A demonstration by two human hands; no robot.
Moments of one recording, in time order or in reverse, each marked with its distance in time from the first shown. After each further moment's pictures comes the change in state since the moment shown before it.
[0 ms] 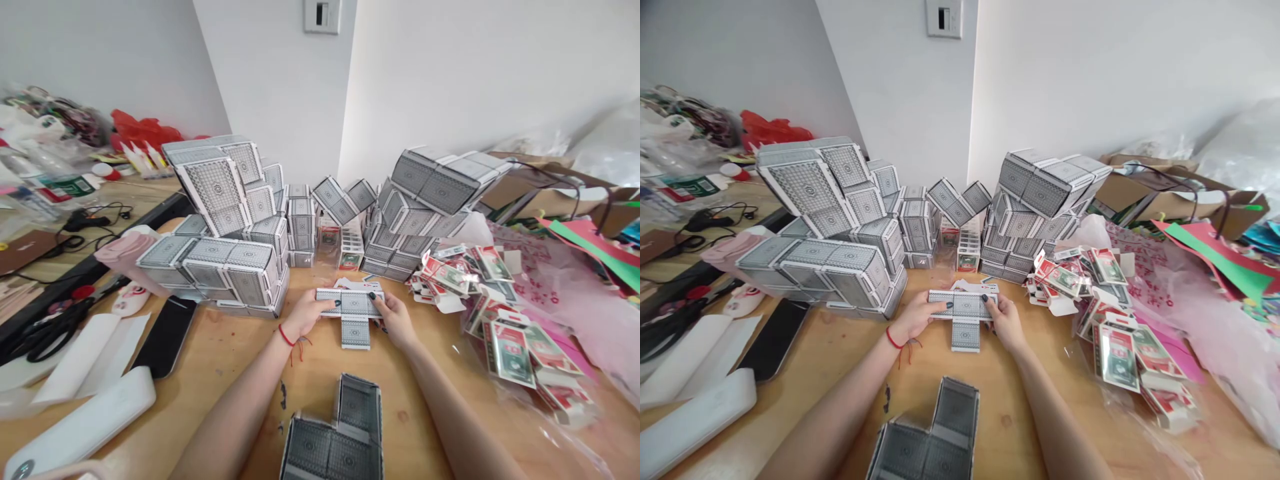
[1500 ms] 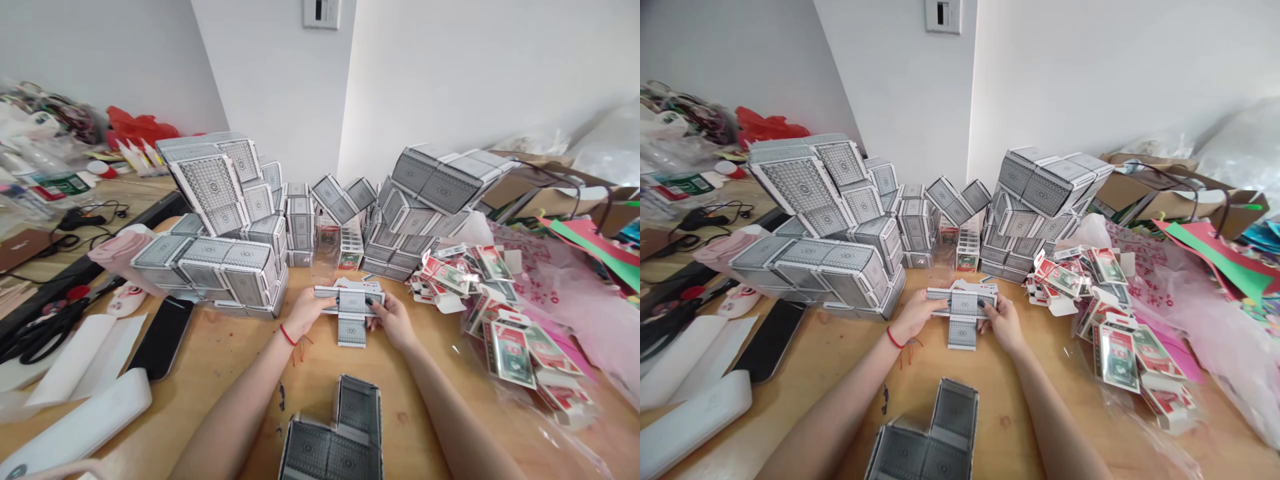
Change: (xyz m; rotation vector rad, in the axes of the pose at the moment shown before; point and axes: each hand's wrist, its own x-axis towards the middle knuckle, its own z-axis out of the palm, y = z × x) left_hand 0.002 0.004 0.007 0.050 0.059 0.057; right_hand 0.000 0.000 0.000 0.076 -0.068 0.032
